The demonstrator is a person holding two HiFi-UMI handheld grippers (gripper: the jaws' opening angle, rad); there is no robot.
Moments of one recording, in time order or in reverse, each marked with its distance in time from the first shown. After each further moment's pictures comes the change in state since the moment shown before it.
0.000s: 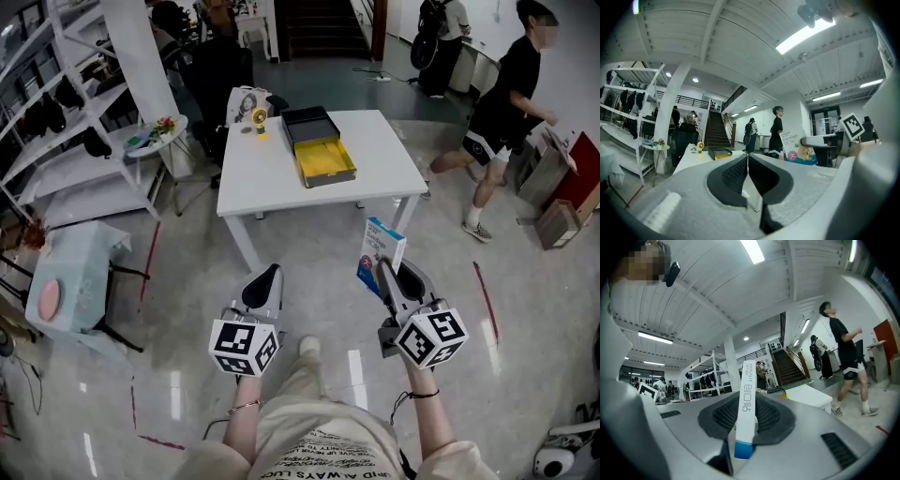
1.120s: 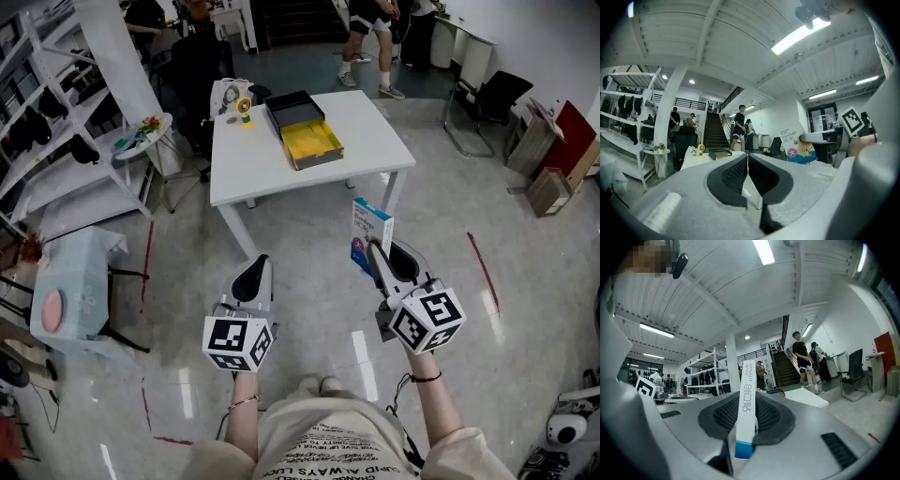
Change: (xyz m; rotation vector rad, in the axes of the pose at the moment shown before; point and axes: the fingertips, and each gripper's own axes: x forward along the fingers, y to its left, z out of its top) left arm -0.033 0.000 0.013 0.042 -0.002 -0.015; right arm -0.017 0.035 0.011 -0.083 0.011 -0.026
